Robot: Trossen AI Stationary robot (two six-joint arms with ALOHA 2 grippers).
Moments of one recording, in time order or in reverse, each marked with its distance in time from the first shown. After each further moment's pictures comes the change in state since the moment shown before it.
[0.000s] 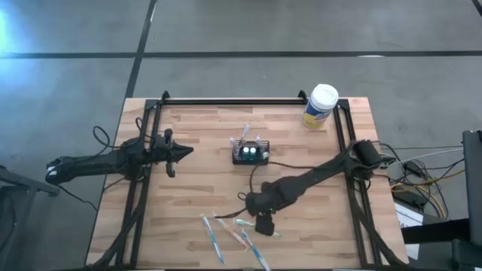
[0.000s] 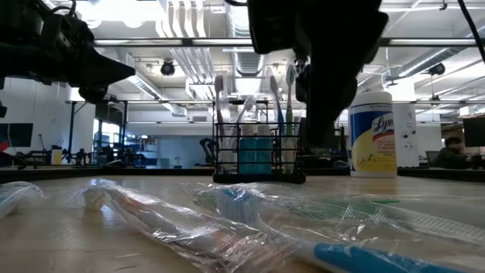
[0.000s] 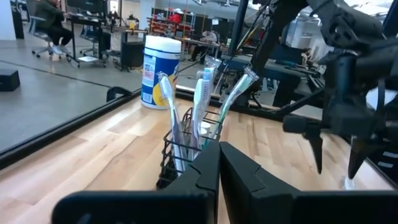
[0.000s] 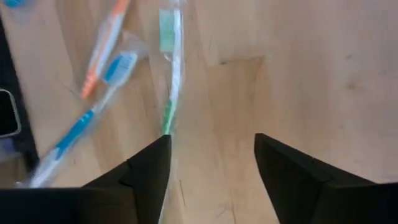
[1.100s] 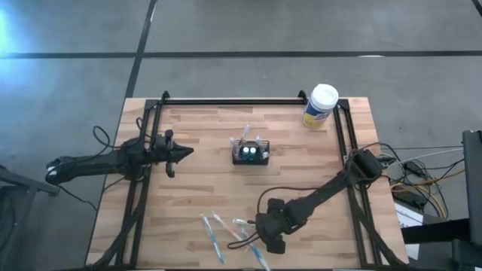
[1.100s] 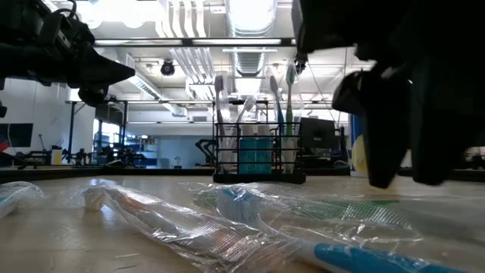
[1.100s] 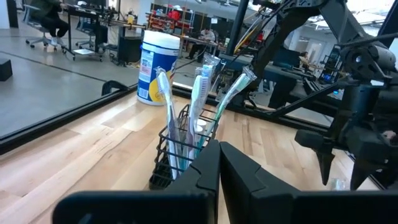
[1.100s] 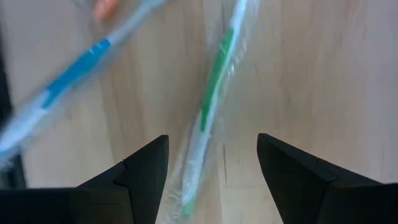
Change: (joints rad) left arm 0.000 -0.001 -0.004 -0.001 0.010 -0.047; right arm 0.181 0.048 -0.052 0.054 0.116 0.050
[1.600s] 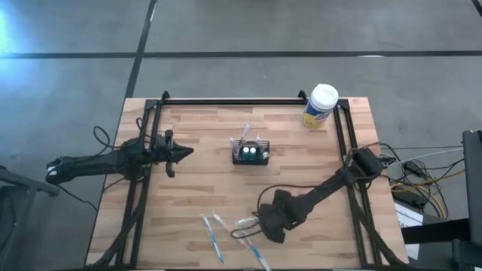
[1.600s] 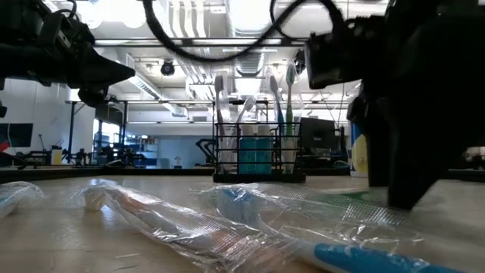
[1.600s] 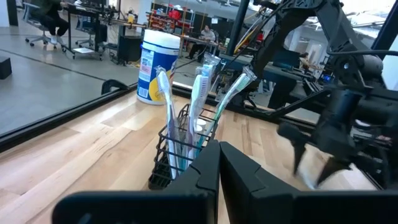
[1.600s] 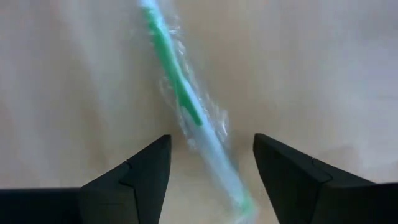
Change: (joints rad) left arm 0.000 0.000 -0.001 0.000 0.000 -0.009; right arm -0.044 -0.002 -0.079 -0.078 0.161 0.091
